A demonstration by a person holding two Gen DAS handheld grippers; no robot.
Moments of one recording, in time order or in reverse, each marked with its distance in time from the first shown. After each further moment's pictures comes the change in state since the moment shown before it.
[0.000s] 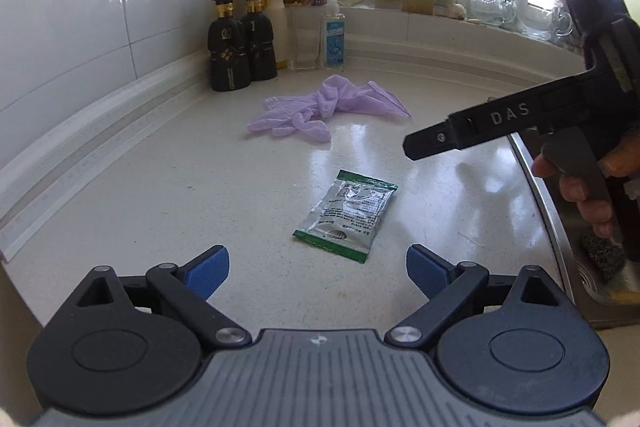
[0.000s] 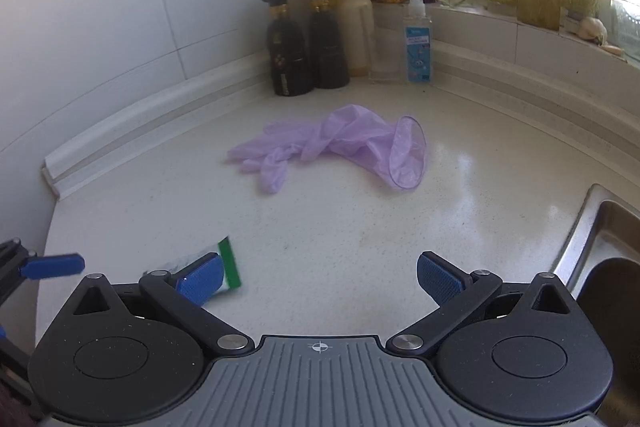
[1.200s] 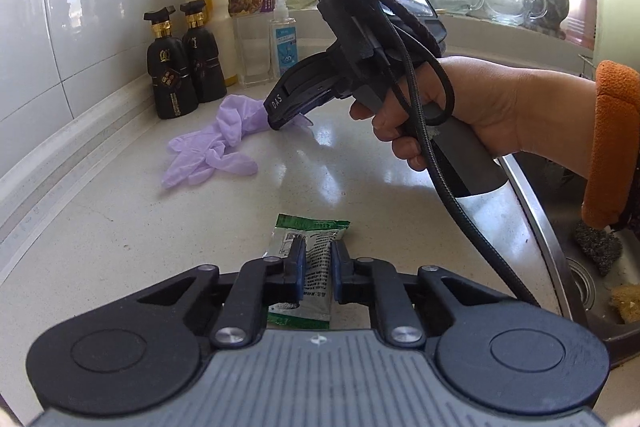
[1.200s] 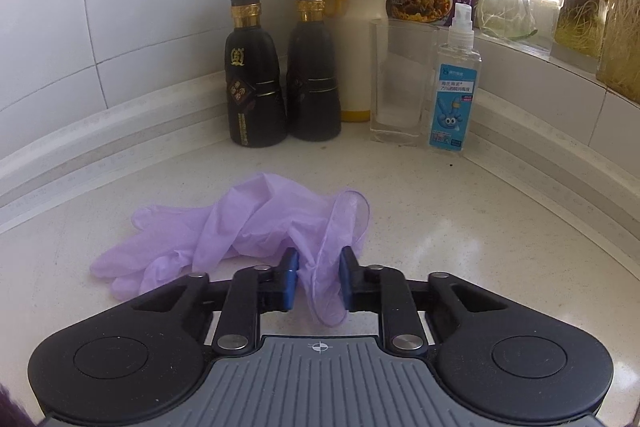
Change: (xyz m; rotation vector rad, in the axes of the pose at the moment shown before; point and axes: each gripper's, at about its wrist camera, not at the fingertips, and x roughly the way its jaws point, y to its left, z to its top) left arm 0.027 -0.025 0.024 0.110 -0.010 -0.051; right arm 0.116 -0.008 0.073 -0.131 -0.040 -0.065
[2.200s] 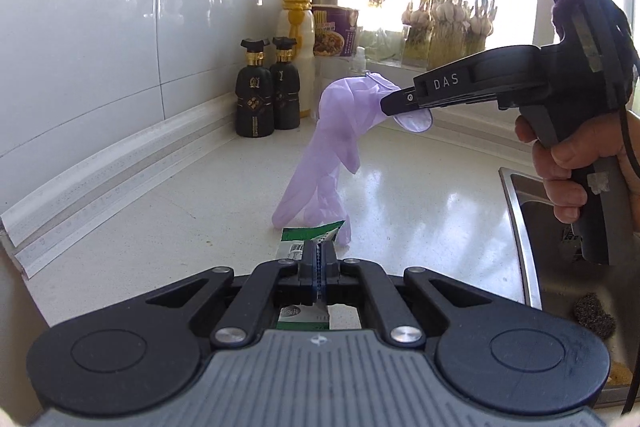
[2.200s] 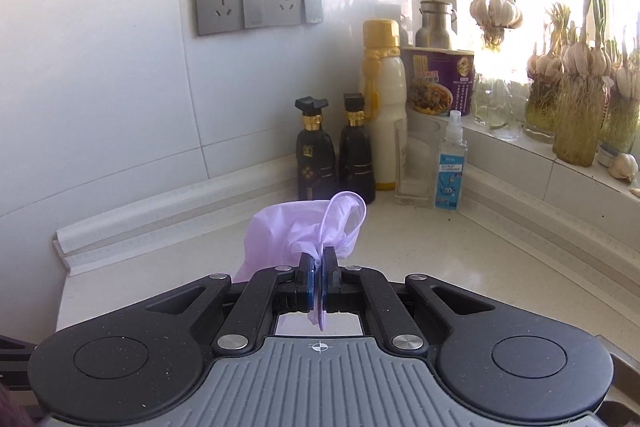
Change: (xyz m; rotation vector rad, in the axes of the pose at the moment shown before) left arm -0.058 0.021 0.011 -0.212 -0.084 0.119; right arm -0.146 0.030 0.003 -0.004 -0.168 0.092
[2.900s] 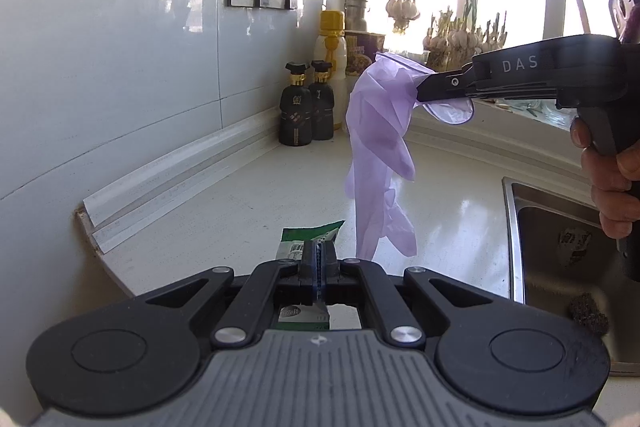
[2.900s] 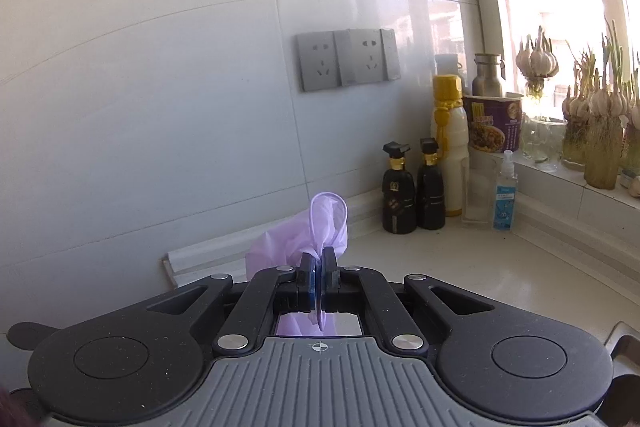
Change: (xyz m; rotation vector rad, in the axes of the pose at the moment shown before) left arm -0.068 0.017 -0.007 -0.034 -0.021 0.077; right arm -0.088 0.053 -0.003 0.012 -0.085 0.167
